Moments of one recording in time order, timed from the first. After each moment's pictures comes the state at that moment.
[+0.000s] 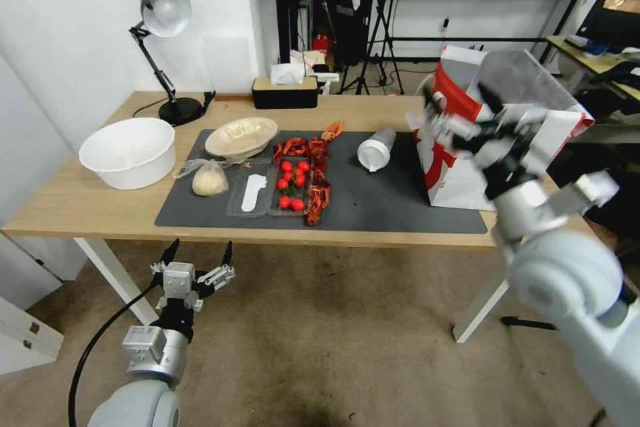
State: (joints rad) left arm 1.69 -1.55 -0.67 -2.18 -0.05 0.04 0.13; right arm -1.24 0.85 0.38 2.29 0.61 0.04 0.25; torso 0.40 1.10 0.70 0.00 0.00
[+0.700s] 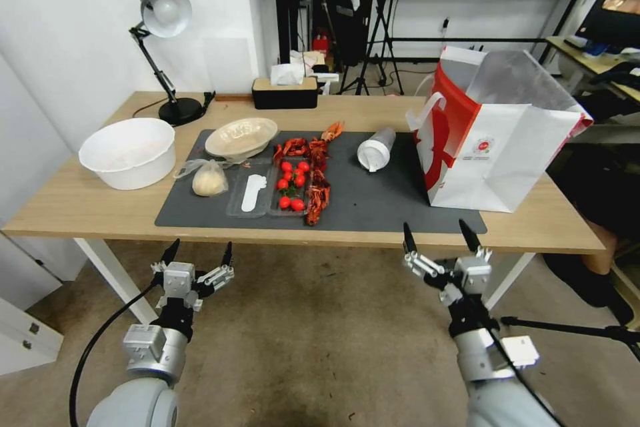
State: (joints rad) left arm 1.68 -1.52 -0.67 -2.17 -0.05 0.04 0.13; right arm -1.68 1.09 0.30 2.19 0.18 0.21 0.40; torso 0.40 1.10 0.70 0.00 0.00
